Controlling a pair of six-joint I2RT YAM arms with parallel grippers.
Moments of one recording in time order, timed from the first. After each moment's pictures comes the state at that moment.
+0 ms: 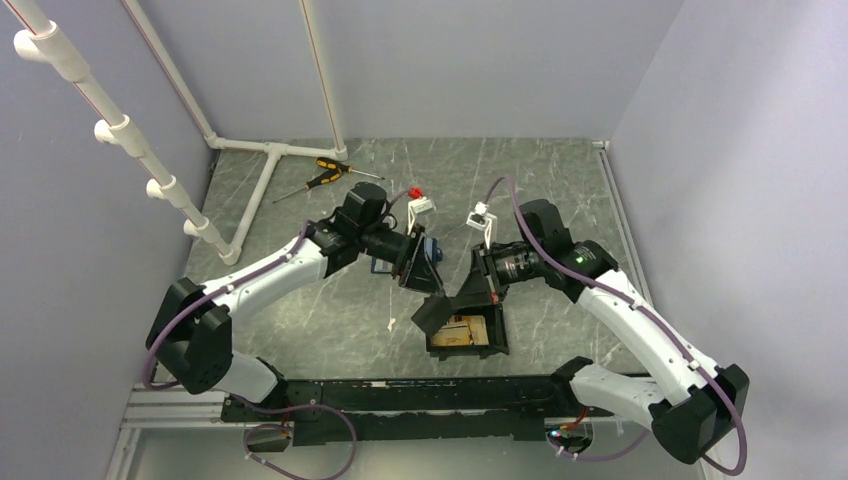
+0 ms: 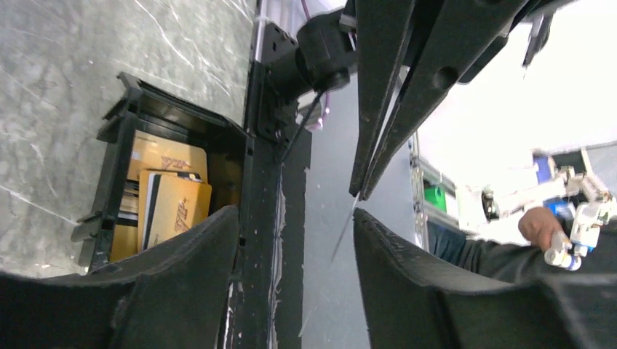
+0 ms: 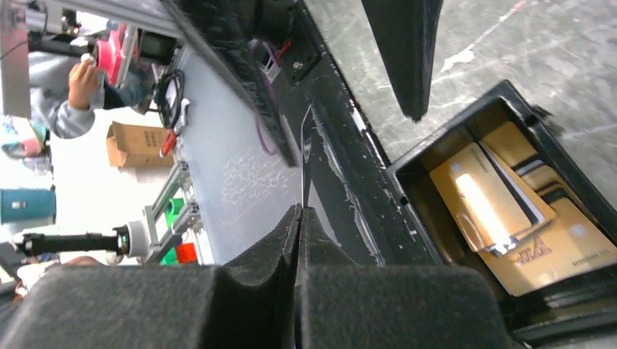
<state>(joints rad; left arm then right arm) -0.68 1.45 1.05 -0.09 1.05 -0.40 0.52 1.04 0.98 -0.72 -0.88 0.29</state>
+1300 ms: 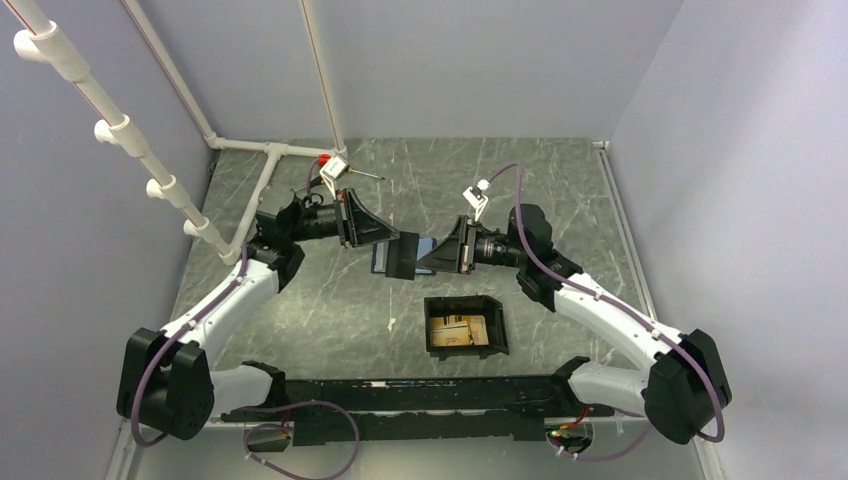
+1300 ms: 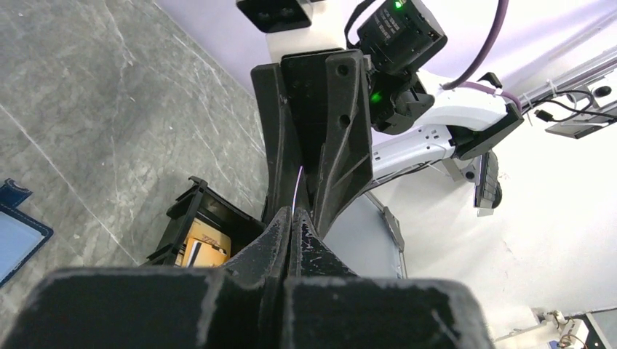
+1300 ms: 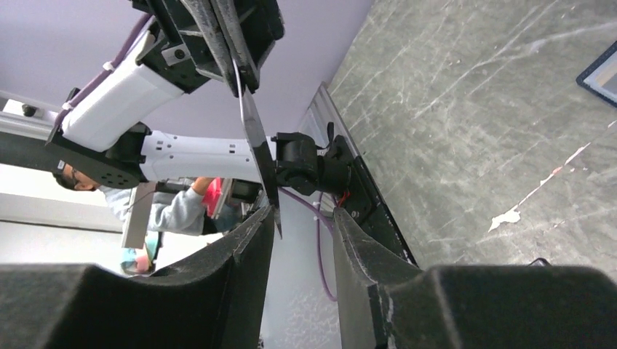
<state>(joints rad) -0.34 1.21 0.79 0.52 1.07 -0.91 0.58 1.14 0.73 0.26 -0.78 0.96</state>
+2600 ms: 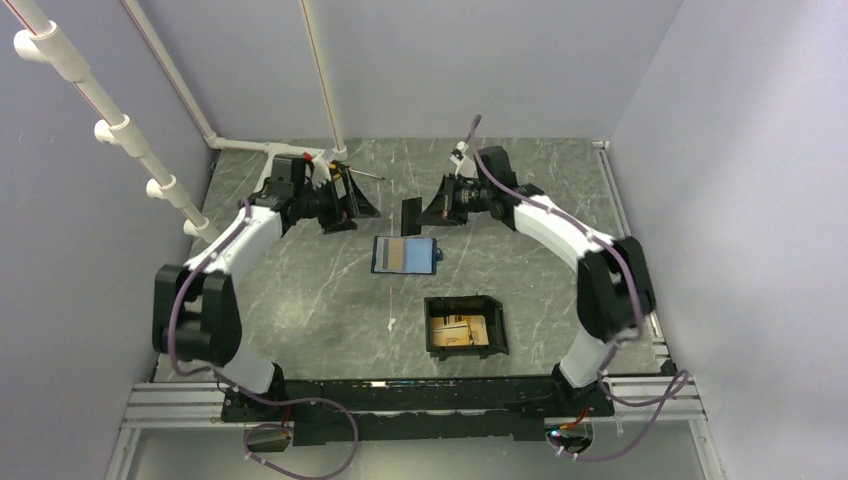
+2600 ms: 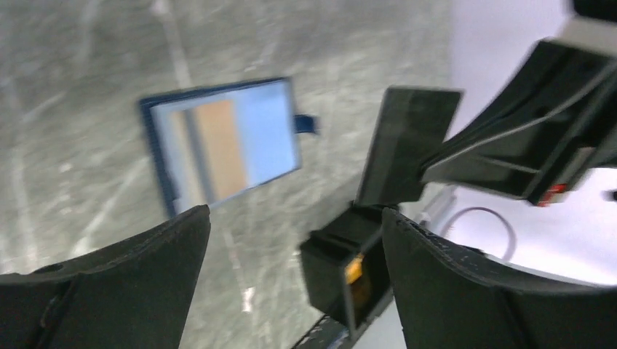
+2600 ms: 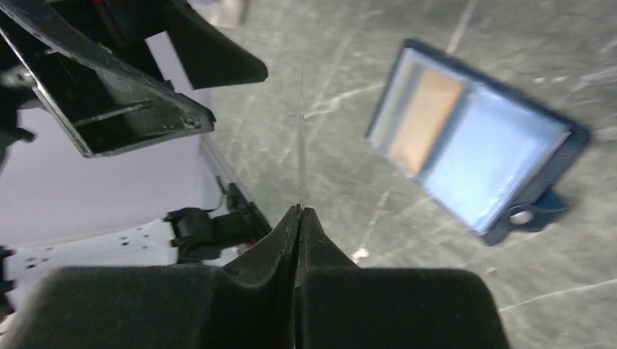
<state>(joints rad) -0.17 1.48 1.10 -0.26 0.70 -0.59 0.46 1.62 1.19 -0.13 -0.70 0.74</state>
